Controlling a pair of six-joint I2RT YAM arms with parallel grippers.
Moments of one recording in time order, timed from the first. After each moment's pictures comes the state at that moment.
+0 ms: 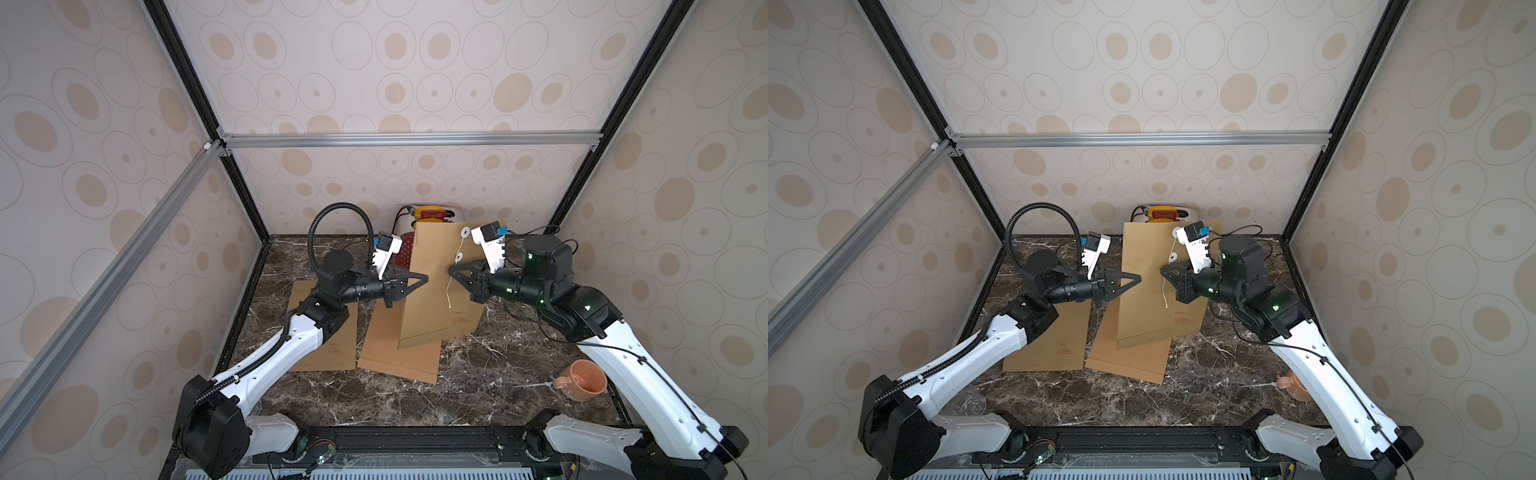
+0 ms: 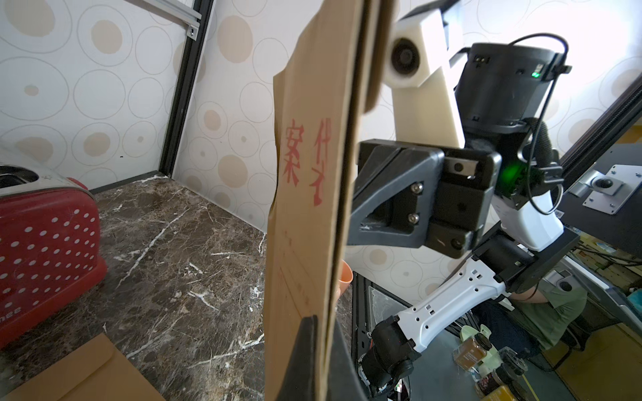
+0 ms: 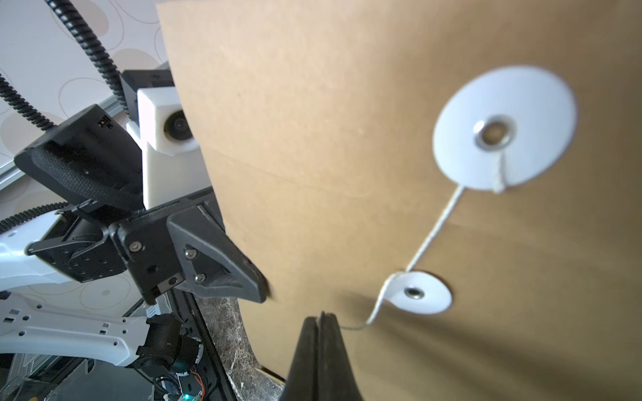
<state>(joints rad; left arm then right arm) -0.56 1.29 1.03 0.31 0.84 -0.50 0.64 1.12 1.37 -0.60 -0.36 0.23</state>
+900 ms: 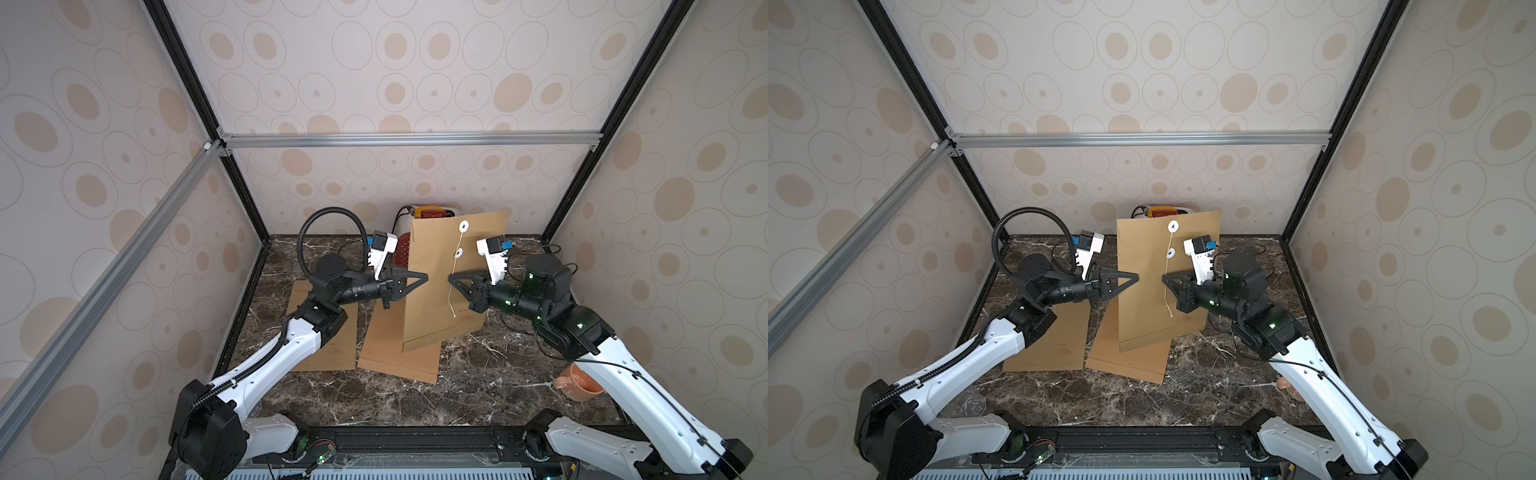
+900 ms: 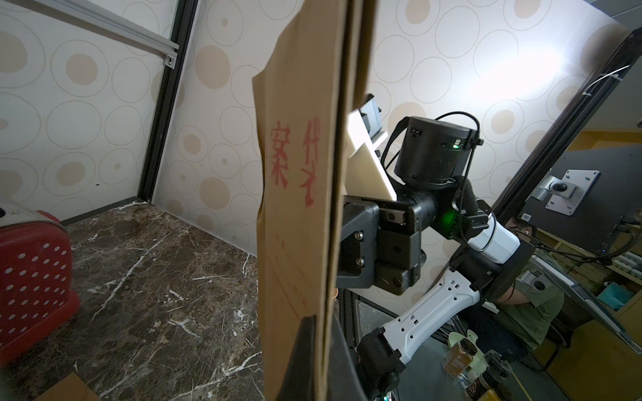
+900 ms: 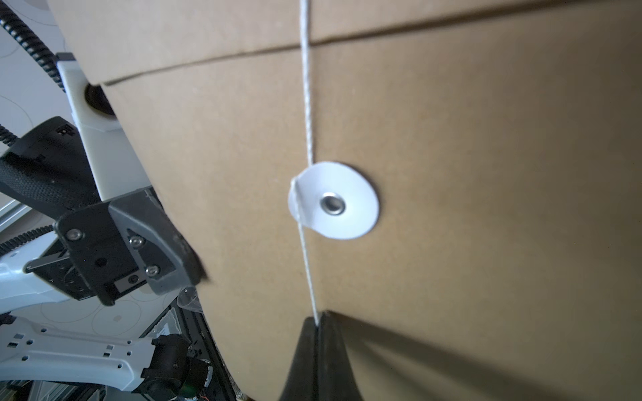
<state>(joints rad) -0.56 1.26 1.00 0.43 0.86 -0.57 0.64 1.02 1.14 -0.39 -0.36 0.35</state>
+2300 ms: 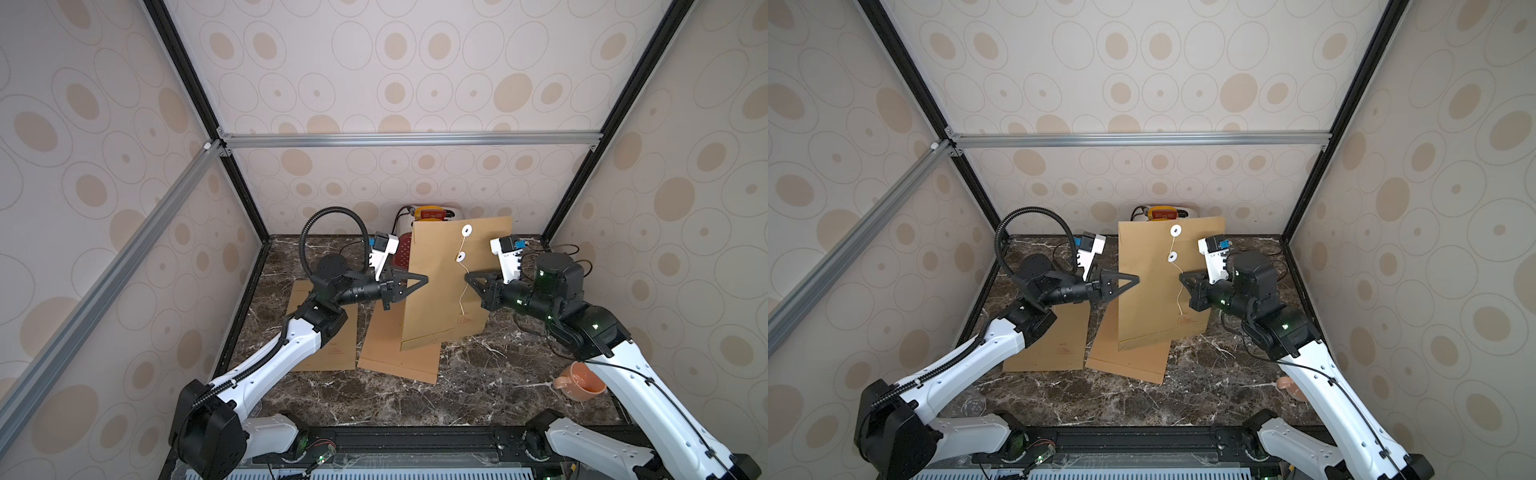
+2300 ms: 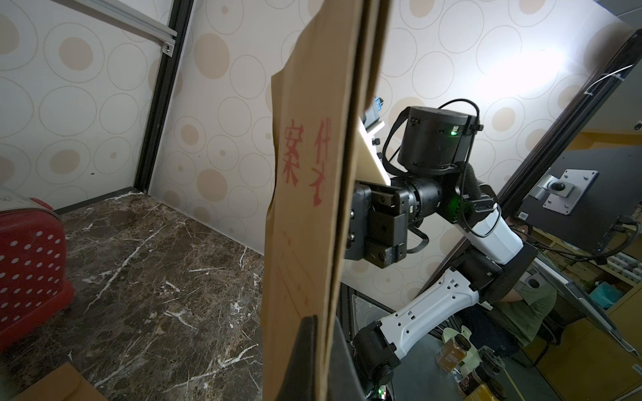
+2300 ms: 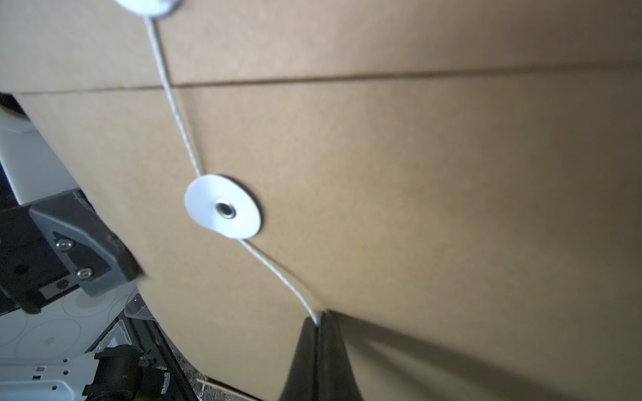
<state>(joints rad) -0.57 1.26 1.00 0.41 0.87 -0.56 0.57 1.00 1.23 -0.58 -0.27 0.26</state>
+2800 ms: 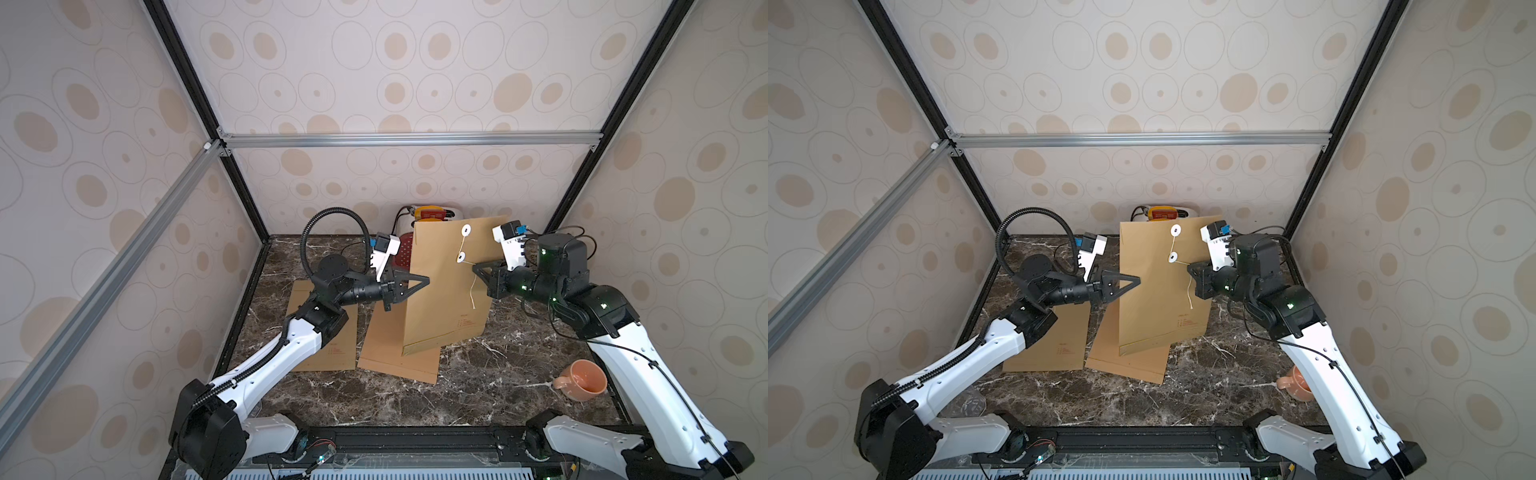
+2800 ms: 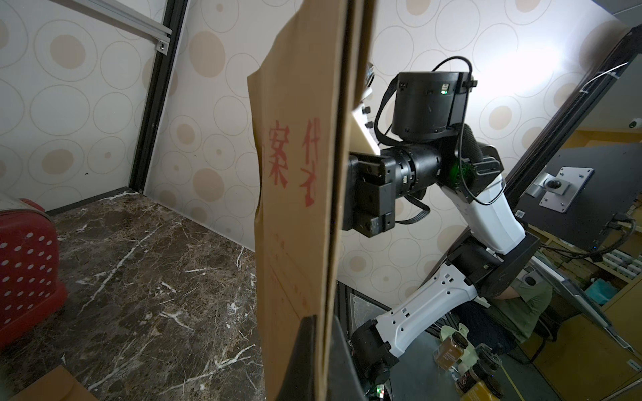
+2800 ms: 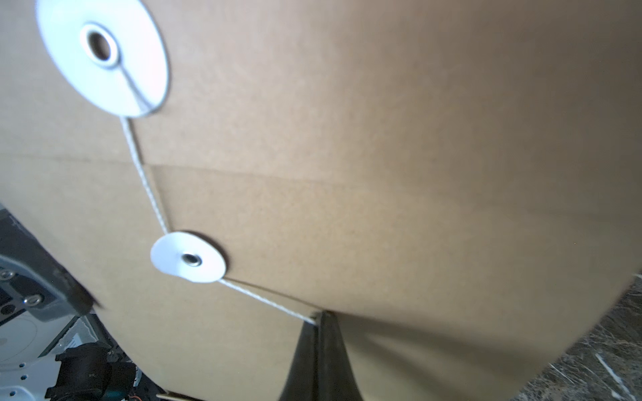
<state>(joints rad) -0.58 1.26 1.00 0.41 0.87 -0.56 0.51 1.12 1.44 -0.79 -0.23 0.17</state>
